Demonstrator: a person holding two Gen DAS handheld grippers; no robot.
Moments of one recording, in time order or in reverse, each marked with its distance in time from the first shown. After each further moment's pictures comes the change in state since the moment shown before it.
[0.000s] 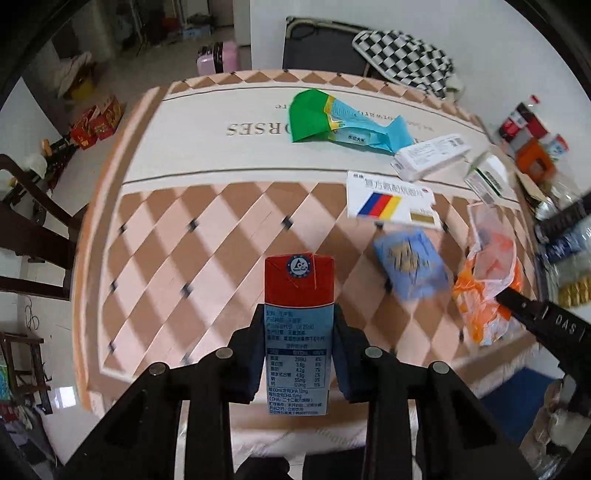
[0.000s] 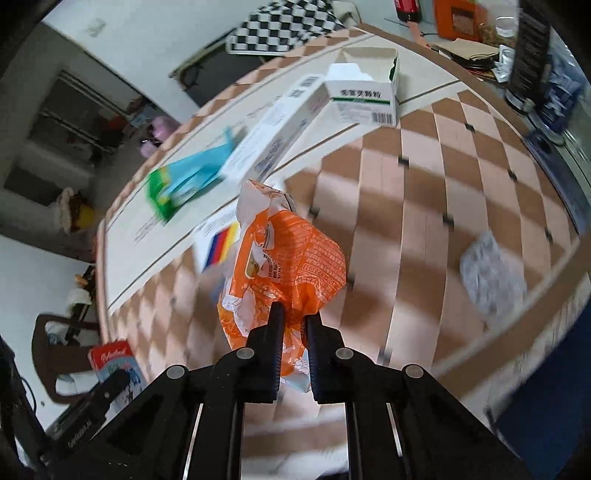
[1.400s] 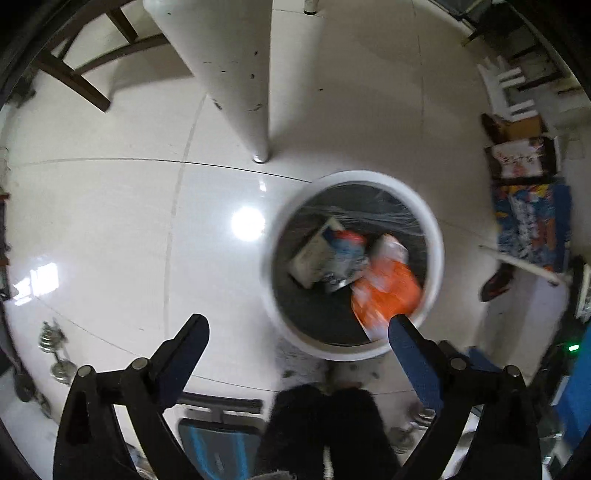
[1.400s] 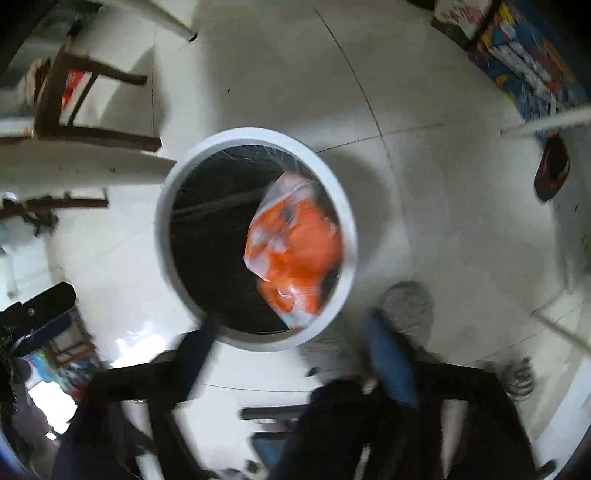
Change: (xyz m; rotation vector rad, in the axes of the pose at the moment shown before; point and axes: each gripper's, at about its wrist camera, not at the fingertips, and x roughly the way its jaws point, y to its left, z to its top) left arm 0.319 0.207 -0.372 -0.247 0.436 0.047; right arm 0.391 -0.102 -0.486 -0.192 0.498 -0.121
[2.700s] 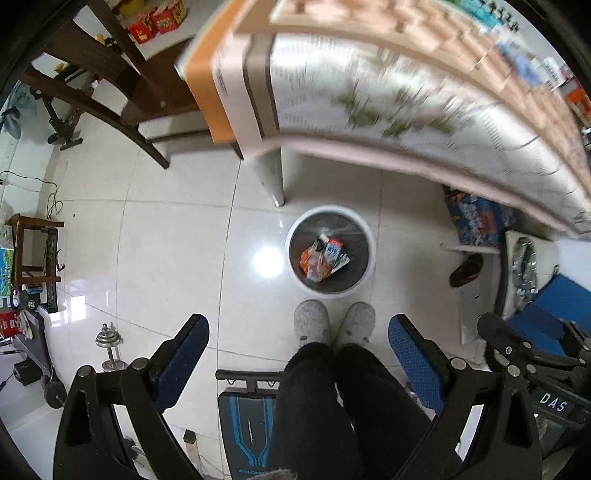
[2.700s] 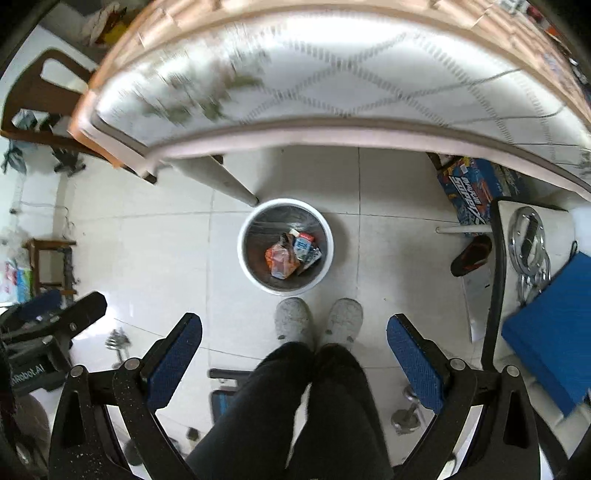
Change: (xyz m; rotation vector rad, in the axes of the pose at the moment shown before) left arm -0.323 -0.015 -0.121 0.060 -0.190 0.049; right arm -0.379 0.105 -0.086 -0.246 -0.143 -0.105
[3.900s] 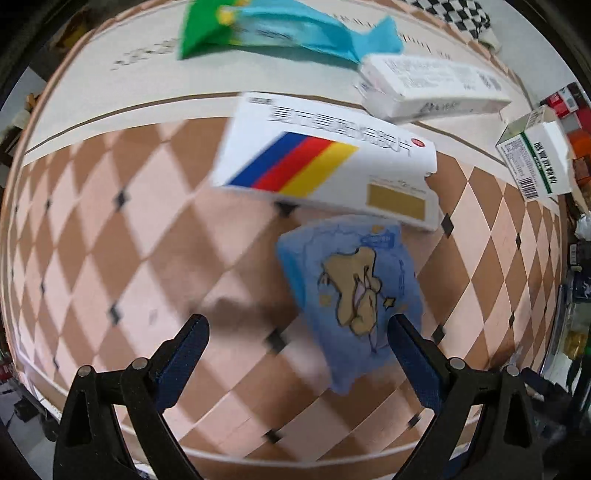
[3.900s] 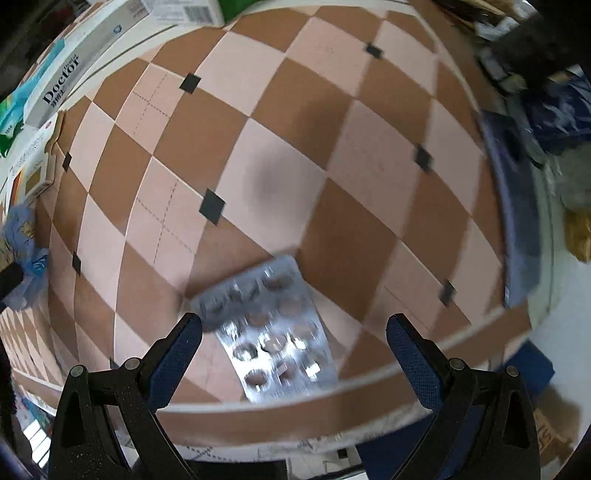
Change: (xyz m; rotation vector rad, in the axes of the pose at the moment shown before) left arm 0.051 -0.365 0.374 0.060 0.039 -0.078; right arm -0.048 -0.405 0.339 0.295 0.120 -0.197
